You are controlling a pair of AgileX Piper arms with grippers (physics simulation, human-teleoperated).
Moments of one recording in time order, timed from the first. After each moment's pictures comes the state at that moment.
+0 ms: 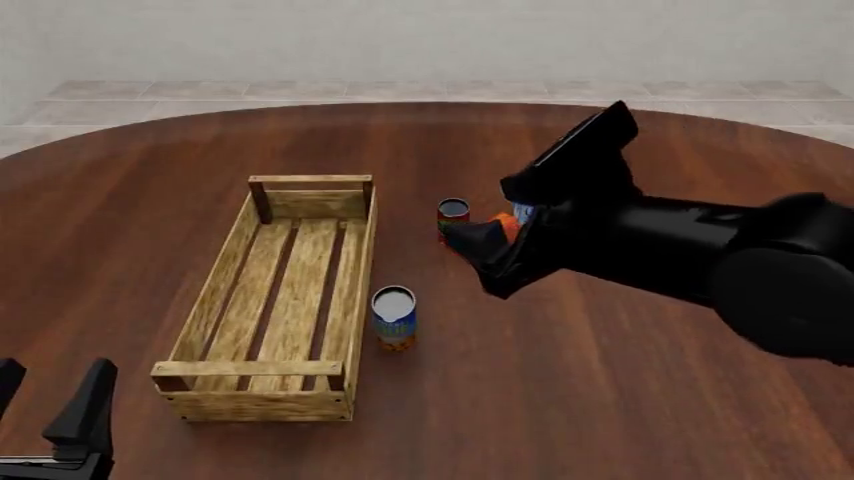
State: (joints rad) left arm 0.00 0.00 0.00 -0.01 0.01; right arm 0.72 1.18 -0.98 0.28 -0.15
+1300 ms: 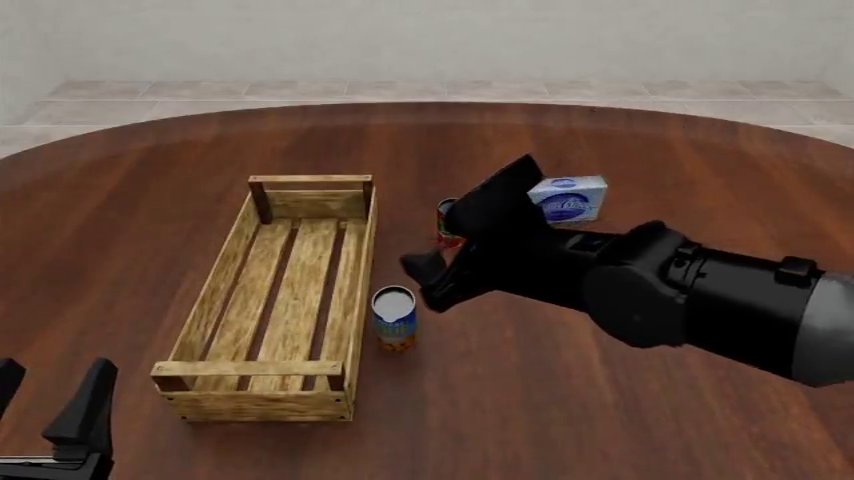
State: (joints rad) left arm 0.00 0.00 0.00 0.00 0.01; right arm 0.73 1.43 -0.97 0.11 -0.09
